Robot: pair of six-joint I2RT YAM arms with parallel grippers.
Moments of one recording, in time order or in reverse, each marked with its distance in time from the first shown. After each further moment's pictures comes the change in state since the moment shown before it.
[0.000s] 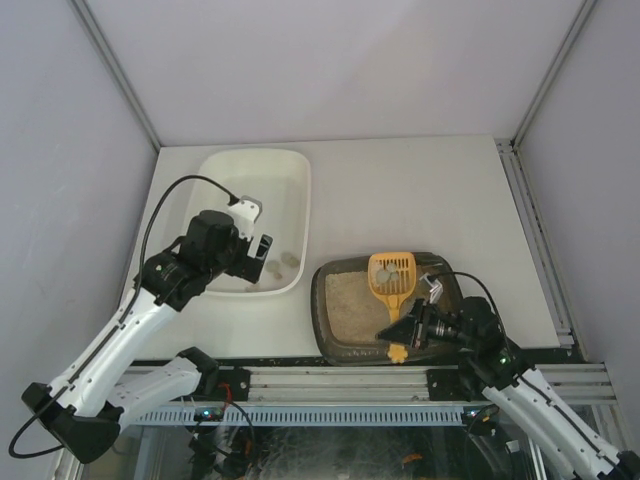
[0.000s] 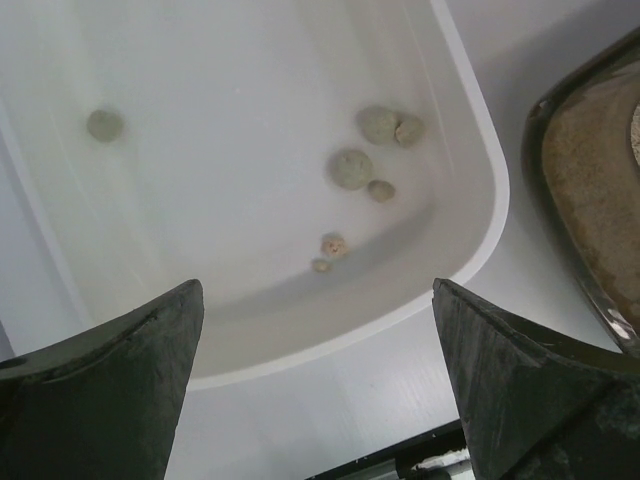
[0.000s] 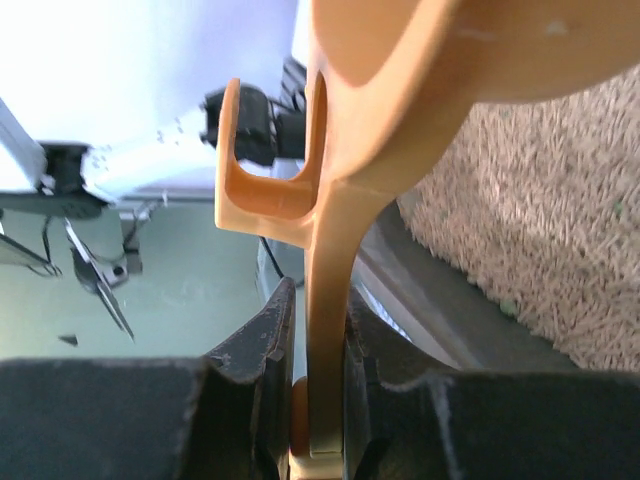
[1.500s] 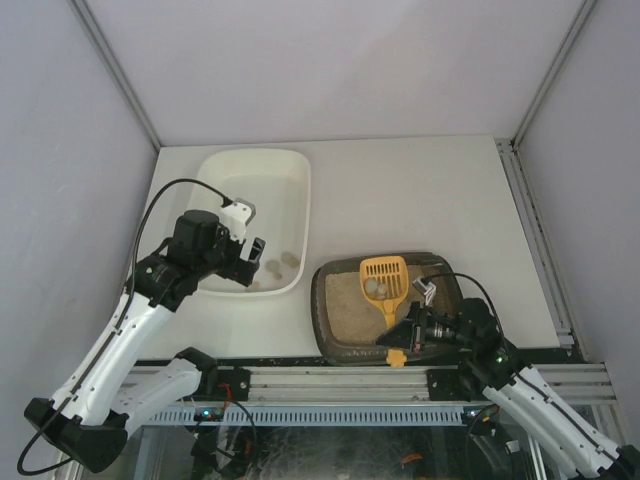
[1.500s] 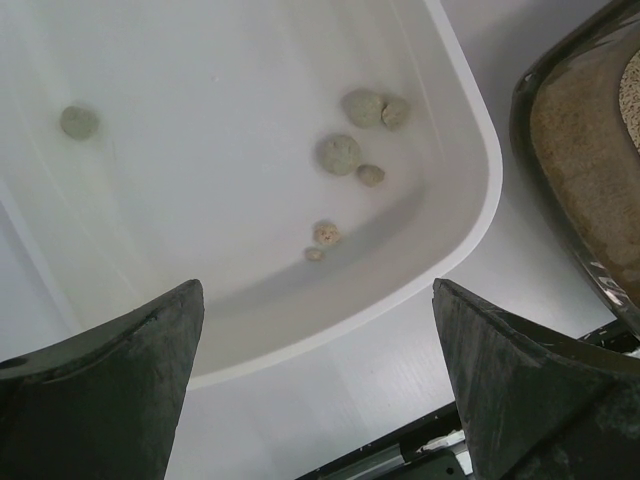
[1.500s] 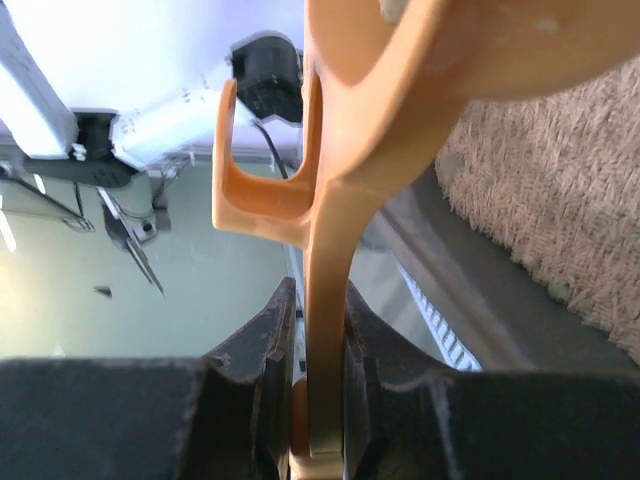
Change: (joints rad) left arm 0.127 -0.033 -0.018 -0.027 0.193 0.089; right arm 0.023 0.008 -0.021 0.081 -0.081 0.060
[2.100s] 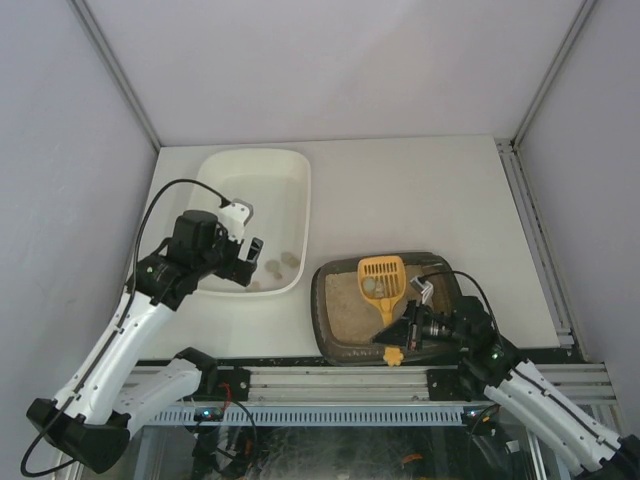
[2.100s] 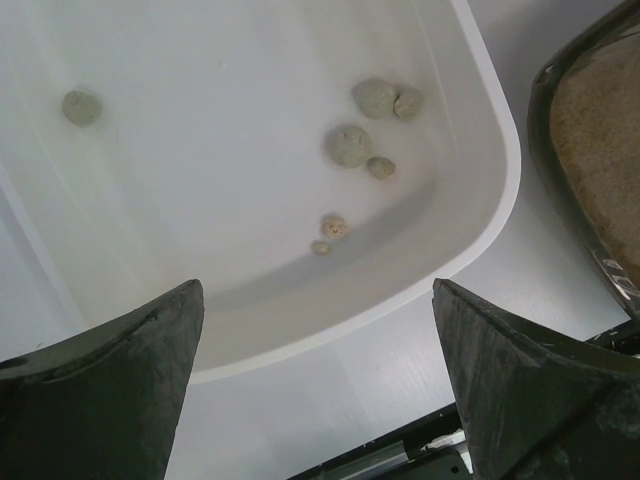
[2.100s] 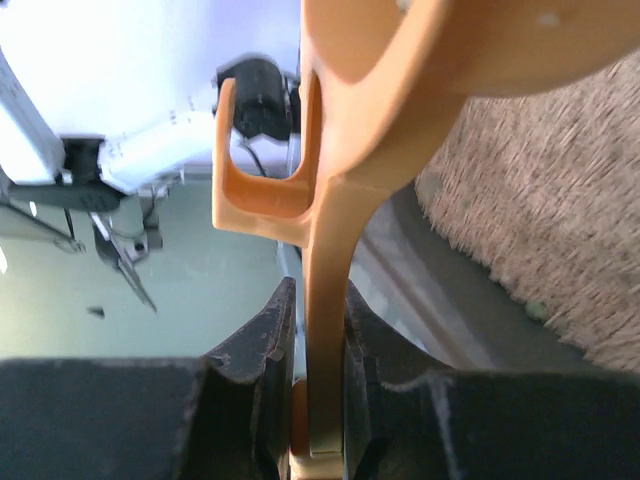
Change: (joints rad) left arm 0.031 0.003 -0.015 0.000 0.003 0.006; right arm 0.035 0.096 -0.007 0.076 0.056 0.001
